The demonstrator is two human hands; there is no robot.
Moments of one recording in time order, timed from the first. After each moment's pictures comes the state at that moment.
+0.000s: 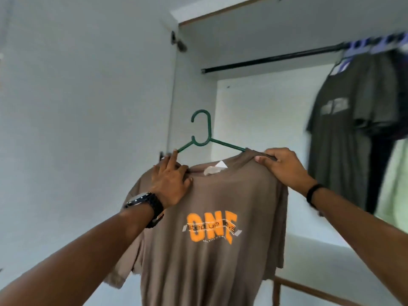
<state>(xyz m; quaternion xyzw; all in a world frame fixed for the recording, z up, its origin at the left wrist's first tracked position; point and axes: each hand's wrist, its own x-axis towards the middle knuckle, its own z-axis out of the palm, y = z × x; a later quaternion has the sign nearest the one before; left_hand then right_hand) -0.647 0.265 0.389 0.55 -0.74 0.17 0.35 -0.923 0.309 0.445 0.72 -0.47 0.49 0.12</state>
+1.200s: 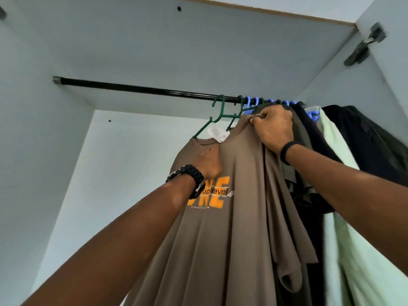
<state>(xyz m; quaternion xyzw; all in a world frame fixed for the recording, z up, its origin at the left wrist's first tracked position) -1.119 0.049 0.680 0.10 -0.86 -0.02 0.49 -1.212 0.182 0.729 0.38 -0.53 0.57 0.50</state>
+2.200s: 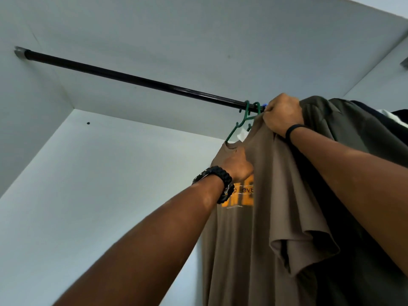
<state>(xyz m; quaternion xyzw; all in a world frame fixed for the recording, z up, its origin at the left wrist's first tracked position) -1.259 -0.040 0.762 0.00 -0.85 -0.10 0.53 -1.303 0.077 0.844 0.34 -0.54 0.50 0.59</state>
